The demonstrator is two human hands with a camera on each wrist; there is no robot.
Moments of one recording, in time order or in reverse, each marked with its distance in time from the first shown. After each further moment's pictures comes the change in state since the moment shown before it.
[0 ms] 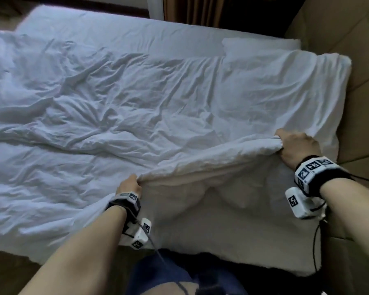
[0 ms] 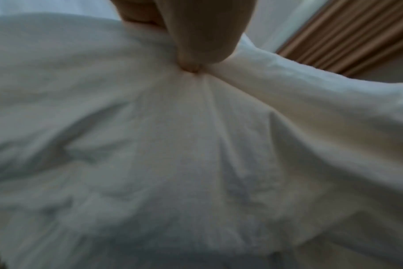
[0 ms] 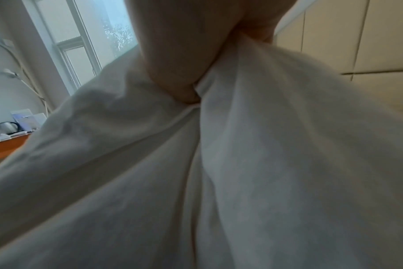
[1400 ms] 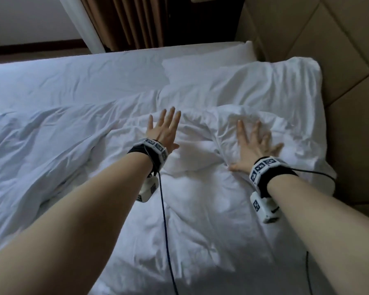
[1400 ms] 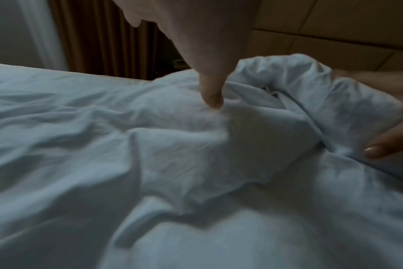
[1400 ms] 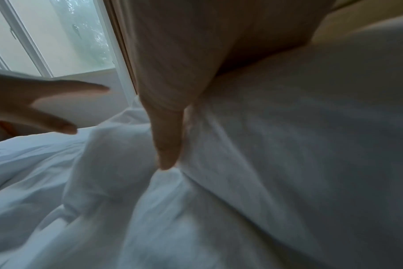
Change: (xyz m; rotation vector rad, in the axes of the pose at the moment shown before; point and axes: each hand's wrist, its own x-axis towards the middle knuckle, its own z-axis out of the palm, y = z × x) left_hand 0.242 0.492 -0.077 0.618 0.248 0.801; right_hand 0.301 0.102 0.086 0.199 -0.195 0.227
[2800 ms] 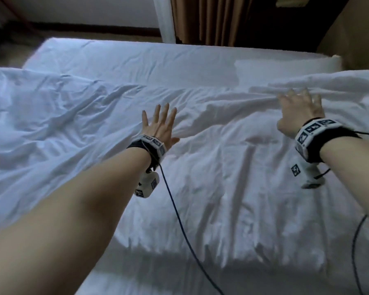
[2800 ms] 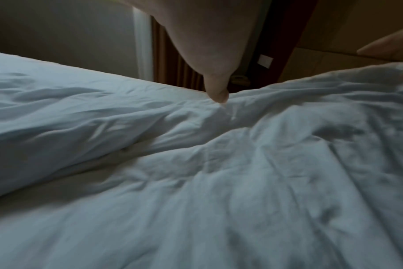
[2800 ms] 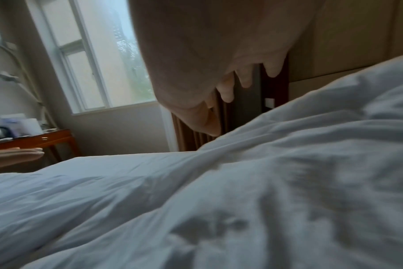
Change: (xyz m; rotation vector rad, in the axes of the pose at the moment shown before) left_hand -0.132 -0.153 0.019 0.027 -0.002 -0.389; right_hand 0.026 -0.112 -0.098 -0.234 0.244 -0.308
